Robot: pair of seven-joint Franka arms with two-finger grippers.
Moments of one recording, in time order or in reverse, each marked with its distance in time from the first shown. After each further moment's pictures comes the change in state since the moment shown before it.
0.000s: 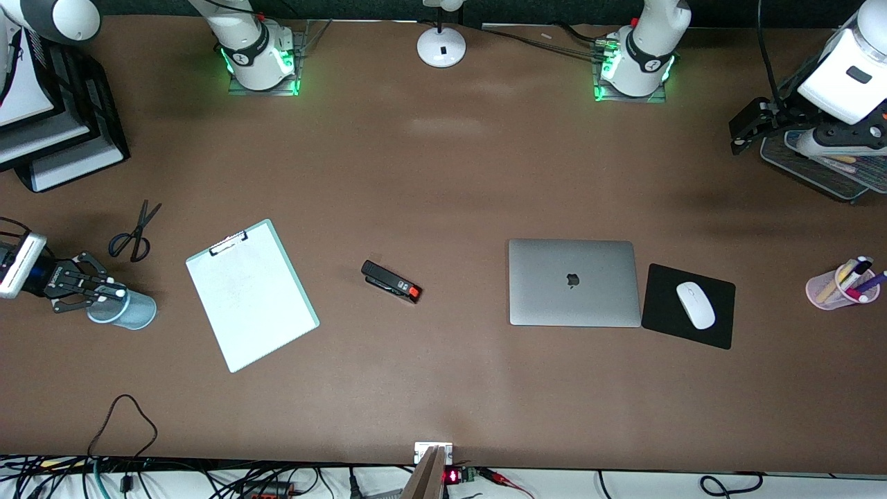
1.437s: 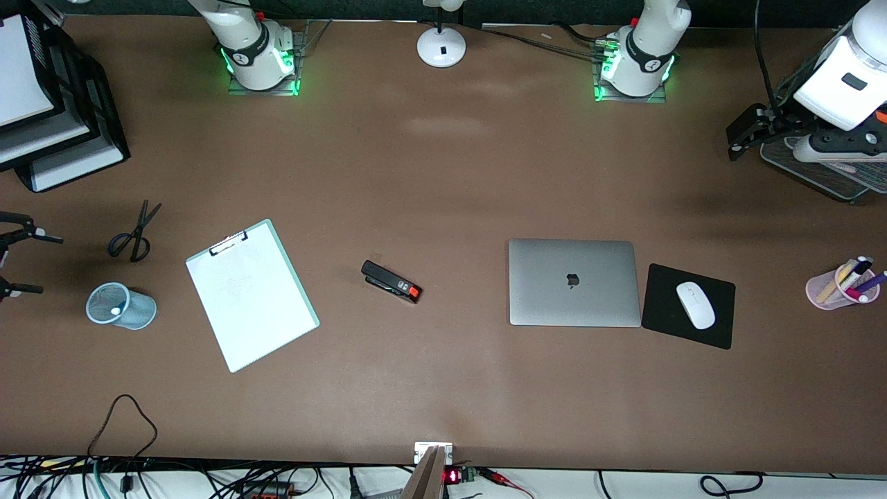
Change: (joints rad) left arm 0.000 0.009 -0.004 -0.003 0.000 0.029 0.001; right arm 0.106 -0.224 0.008 0.224 -0.326 -0.262 0.770
